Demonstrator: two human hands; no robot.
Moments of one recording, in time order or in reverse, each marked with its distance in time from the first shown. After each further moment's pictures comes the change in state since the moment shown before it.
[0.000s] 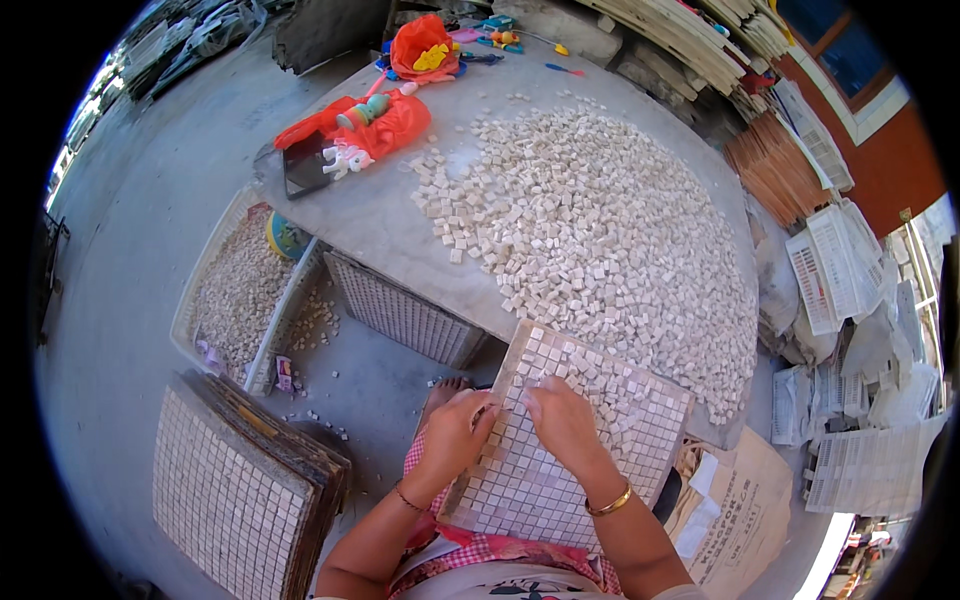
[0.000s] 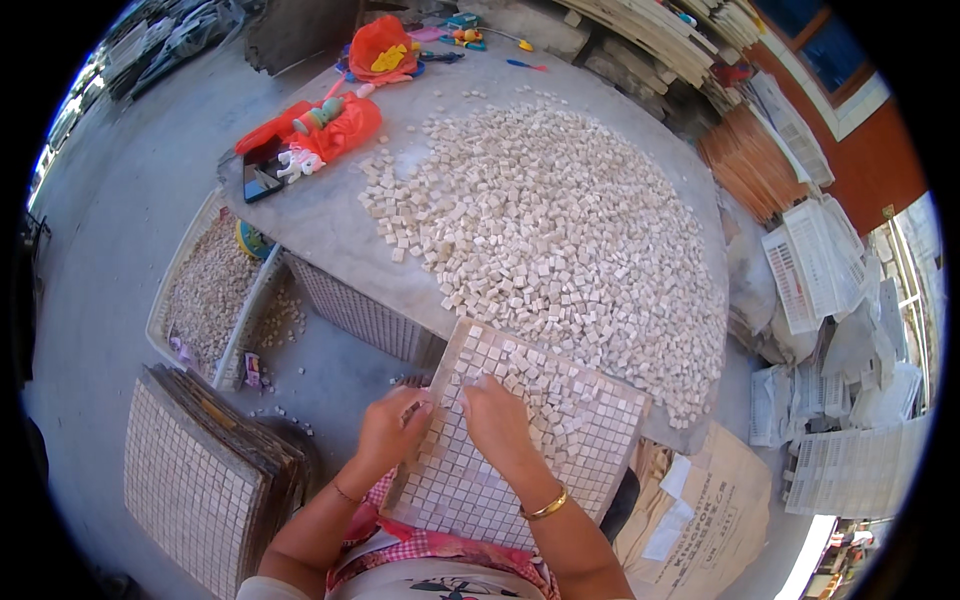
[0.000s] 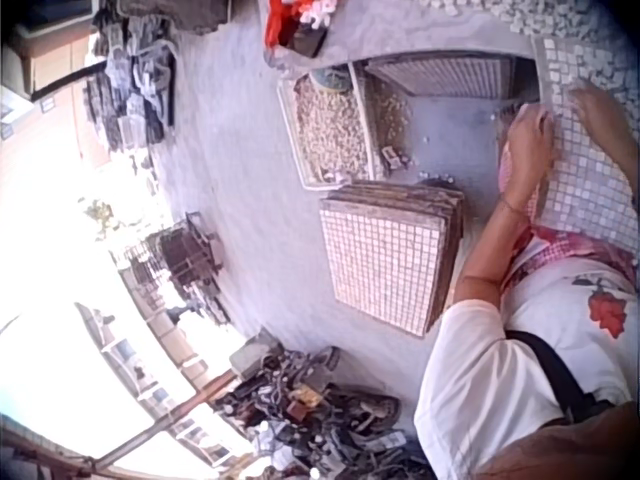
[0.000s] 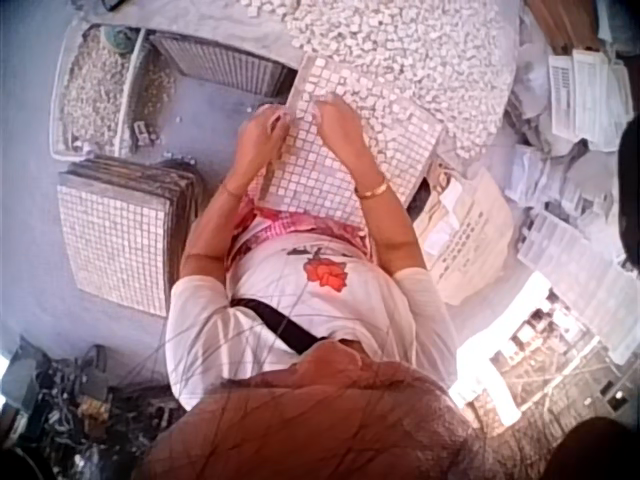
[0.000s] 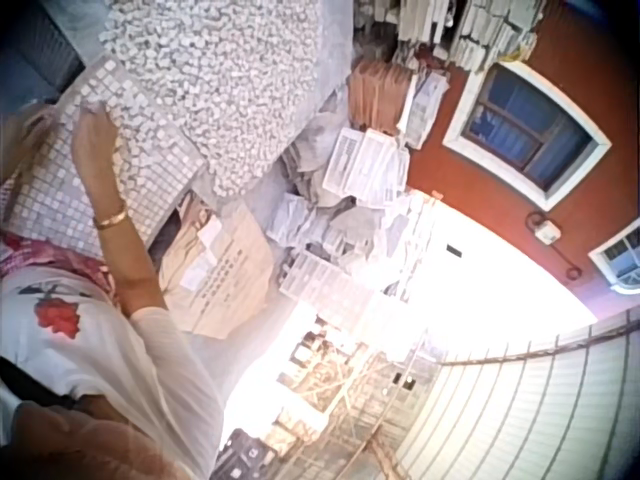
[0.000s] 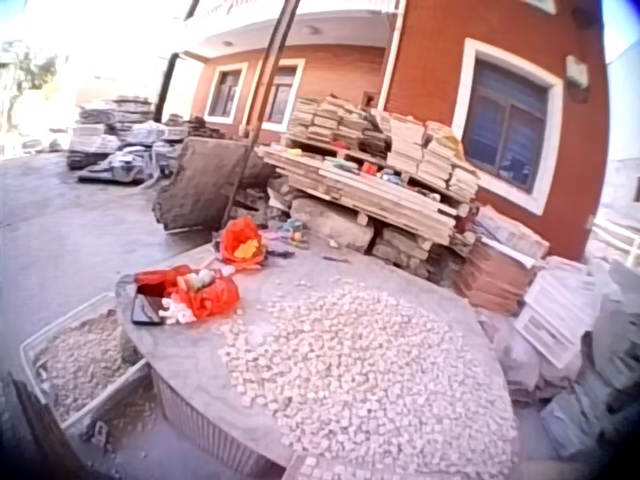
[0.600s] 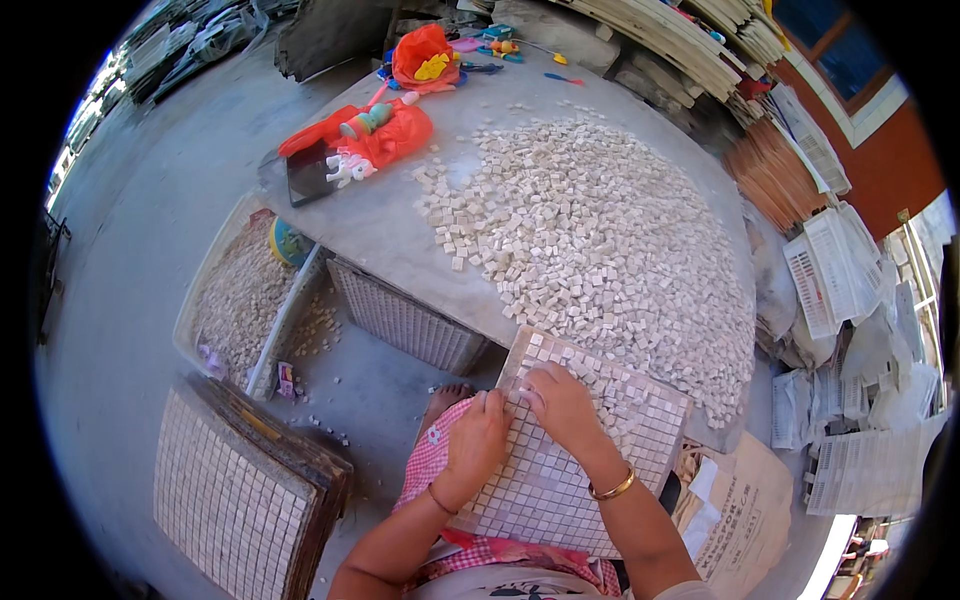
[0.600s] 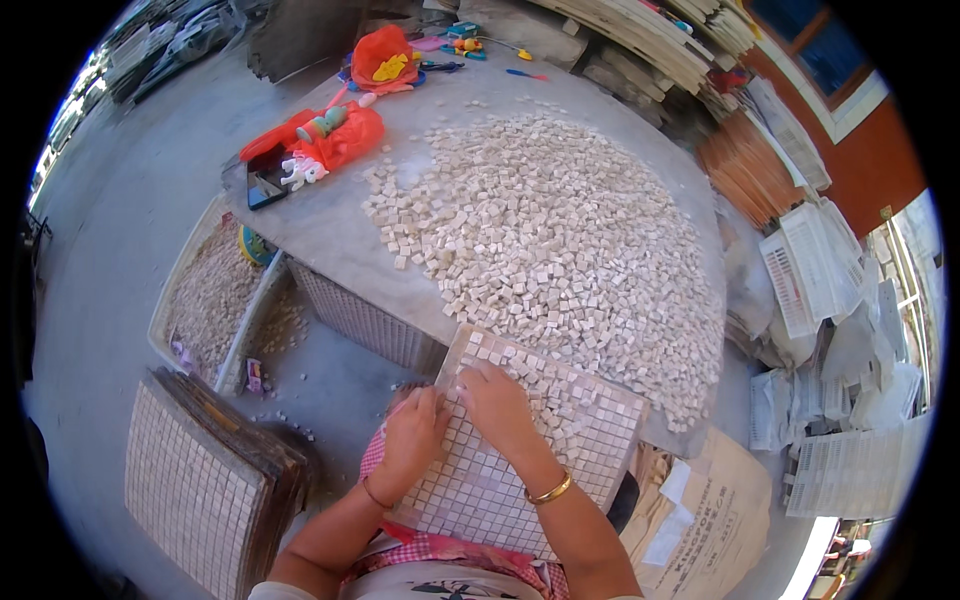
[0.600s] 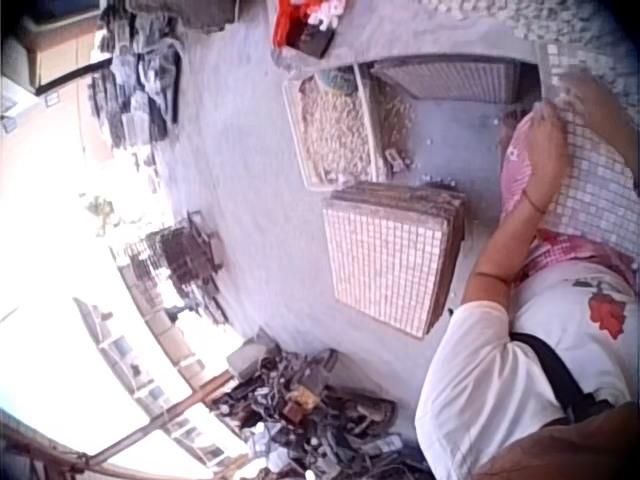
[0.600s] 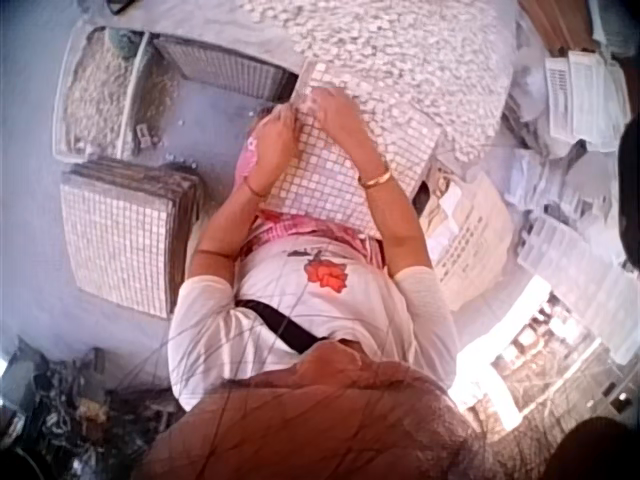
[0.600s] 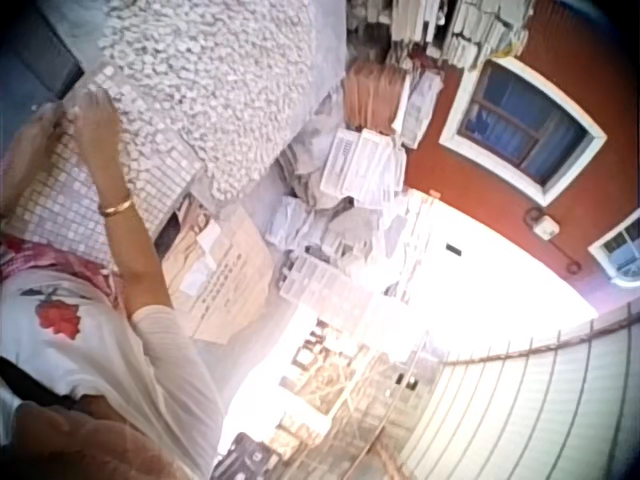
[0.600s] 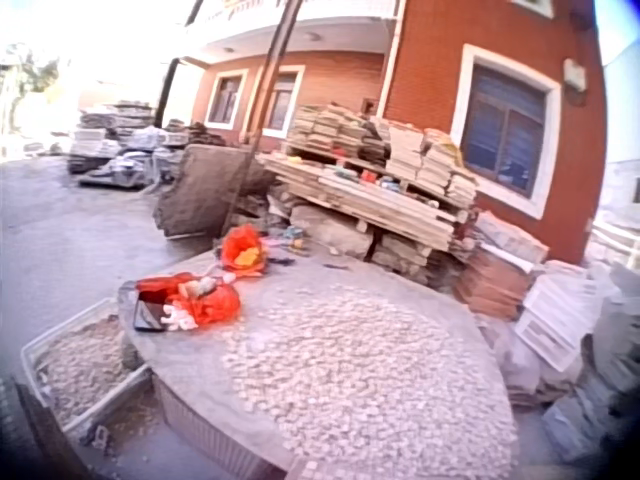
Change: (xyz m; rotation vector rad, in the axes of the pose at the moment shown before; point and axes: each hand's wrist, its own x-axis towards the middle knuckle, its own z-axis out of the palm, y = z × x) left_hand -0.002 0.009 0.029 0.264 0.026 0.013; right_hand 0.022 0.006 -0.008 0.083 0.062 -0.162
